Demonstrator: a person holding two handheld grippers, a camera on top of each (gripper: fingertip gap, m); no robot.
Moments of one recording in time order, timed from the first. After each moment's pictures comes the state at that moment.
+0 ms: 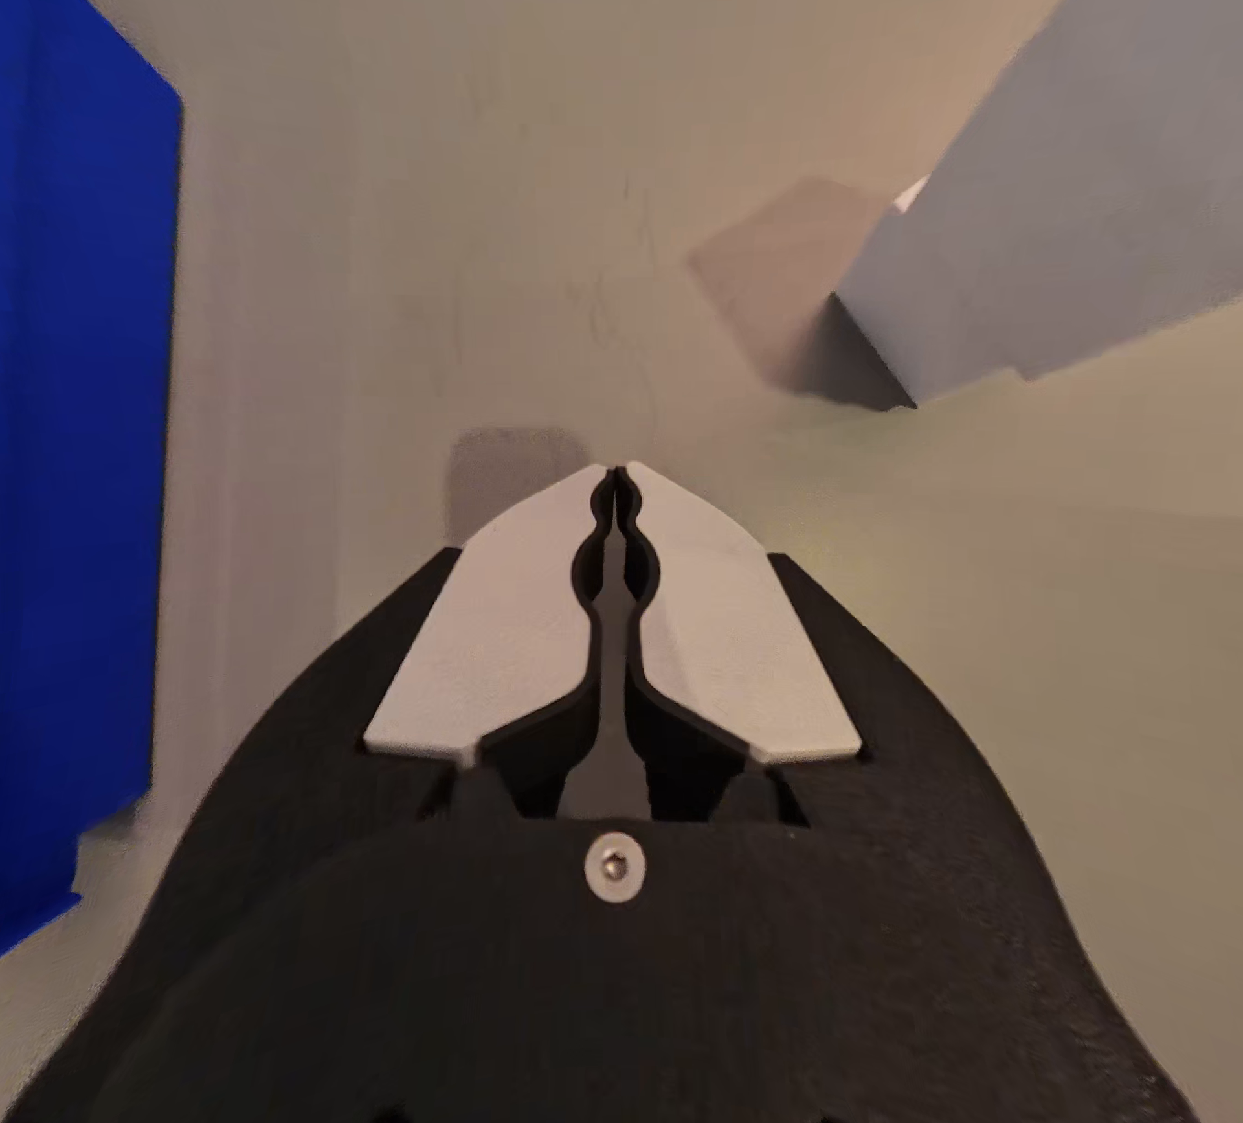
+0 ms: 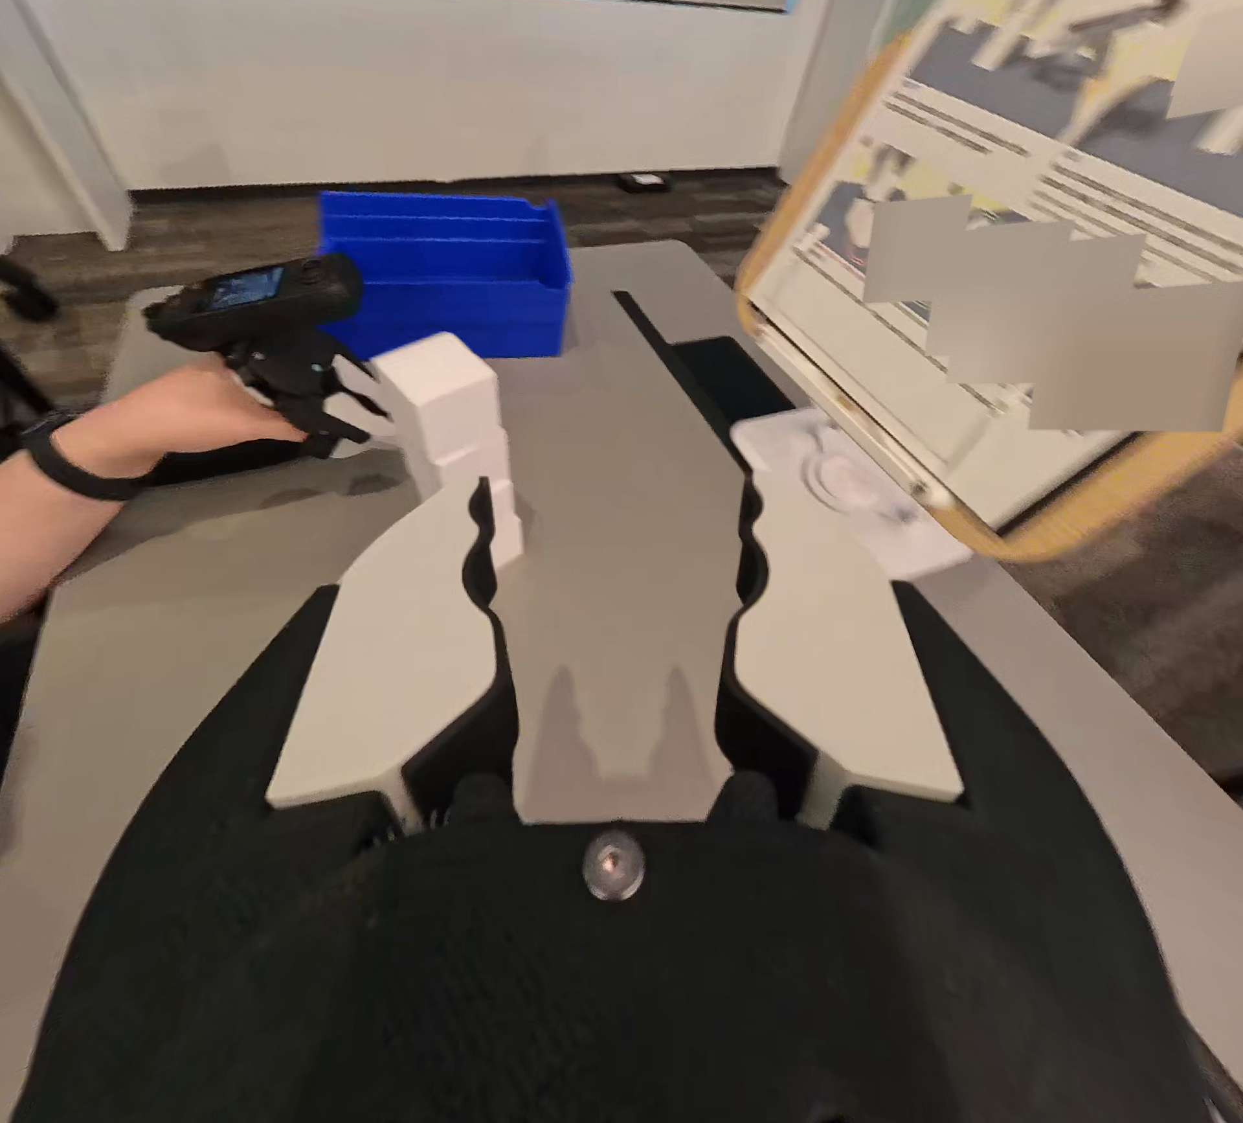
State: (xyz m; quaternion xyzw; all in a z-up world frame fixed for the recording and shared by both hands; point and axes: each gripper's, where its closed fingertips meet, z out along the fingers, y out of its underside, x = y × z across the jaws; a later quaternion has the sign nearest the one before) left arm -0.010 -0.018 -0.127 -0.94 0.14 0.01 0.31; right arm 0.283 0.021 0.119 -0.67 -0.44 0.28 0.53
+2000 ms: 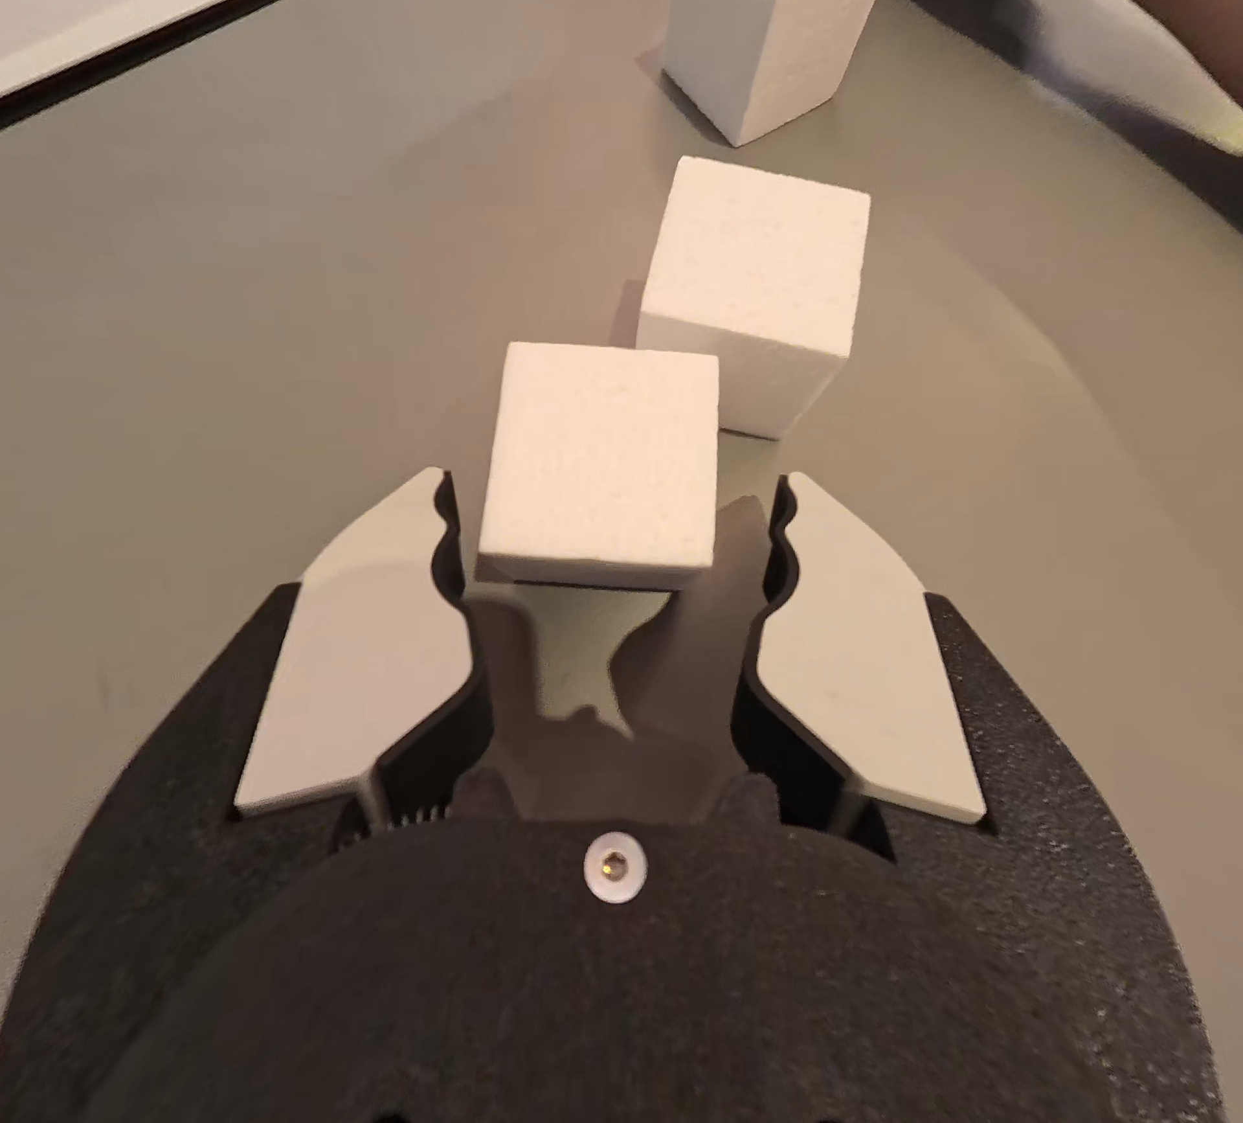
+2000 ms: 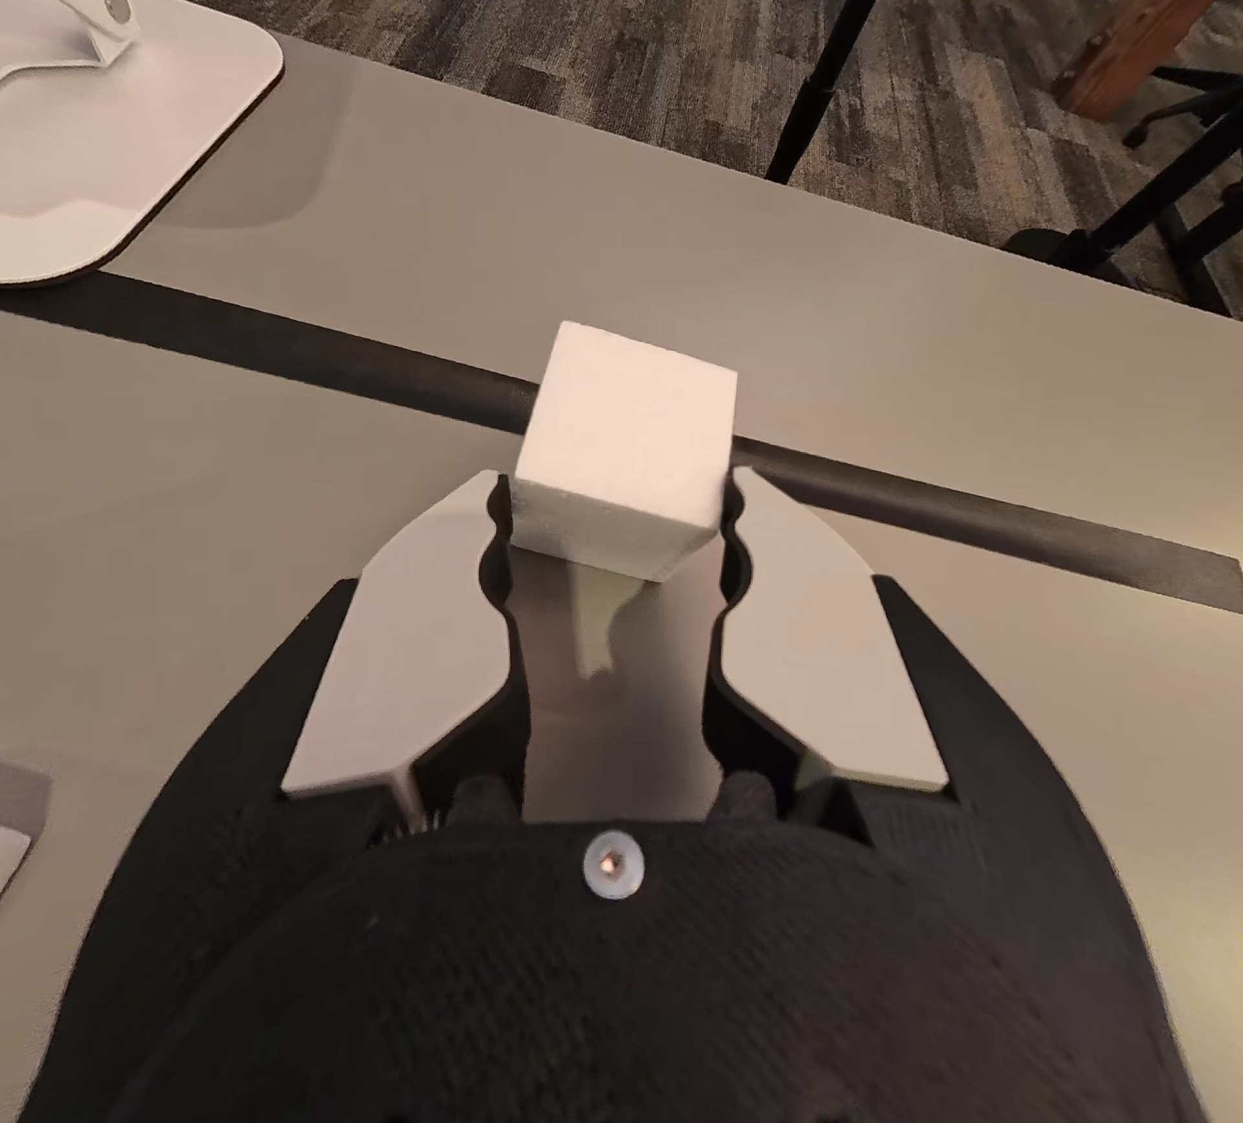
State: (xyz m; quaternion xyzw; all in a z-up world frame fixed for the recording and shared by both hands) left arm 0.161 0.031 -0.144 -0.85 0.33 -0.15 0.38; right arm 0.448 0.242 -0.133 -0.87 -0.09 -0.04 0.49
